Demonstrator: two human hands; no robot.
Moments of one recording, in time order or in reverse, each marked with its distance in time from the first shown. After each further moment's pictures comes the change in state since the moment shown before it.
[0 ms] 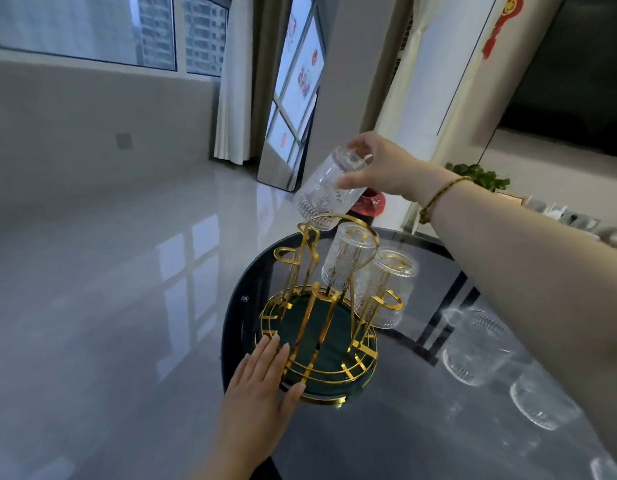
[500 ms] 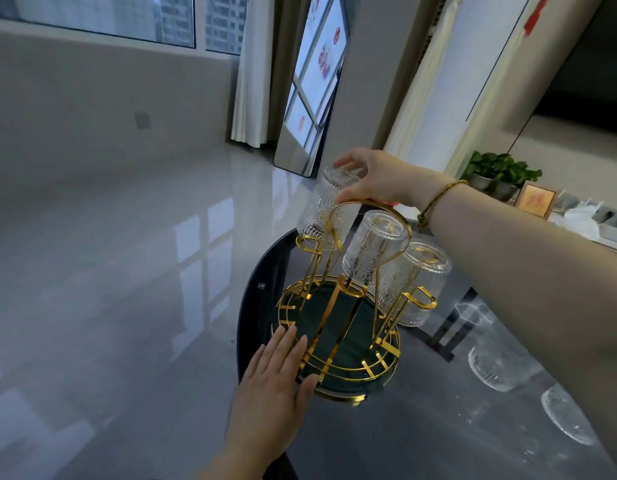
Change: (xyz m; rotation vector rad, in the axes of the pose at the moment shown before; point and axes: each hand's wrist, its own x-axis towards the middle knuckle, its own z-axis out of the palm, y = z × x) left_hand -0.002 -0.008 0.008 -0.043 -0.045 -0.008; right_hand 0.017 0.002 0.046 -0.073 -0.231 -0.030
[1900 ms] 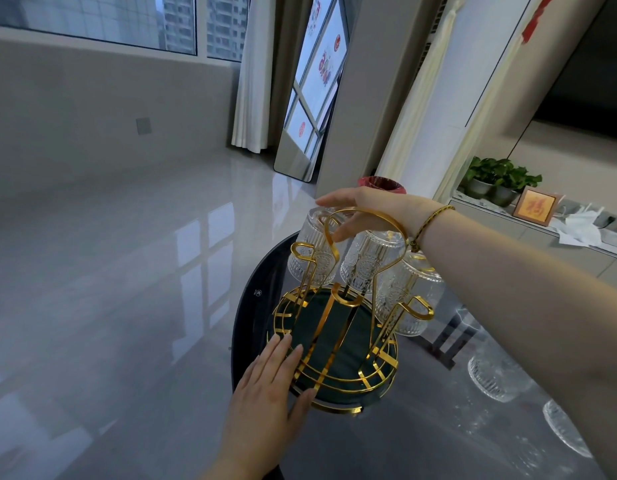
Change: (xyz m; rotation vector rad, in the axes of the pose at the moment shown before) left_hand 0.005 -0.001 0.000 -0.057 0.012 -0.002; right_hand 0.003 0.017 0.020 0.000 -0.289 -0.011
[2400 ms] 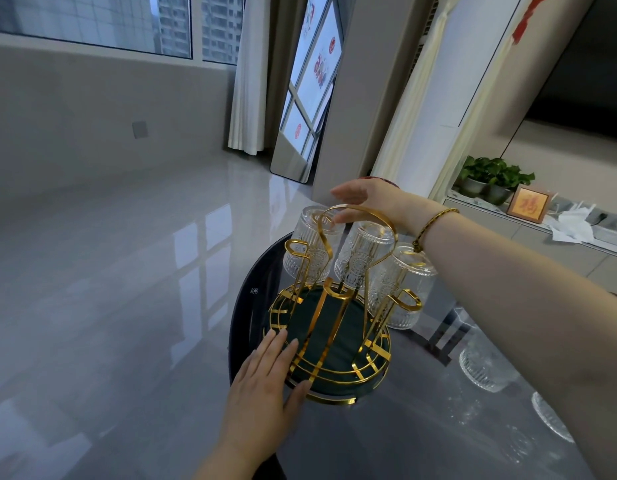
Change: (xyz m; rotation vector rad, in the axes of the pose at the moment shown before) left_hand 0.000 0.002 -0.002 -0.012 0.002 -0.024; right_hand -0.018 0.009 -0.005 0.088 0.221 0.000
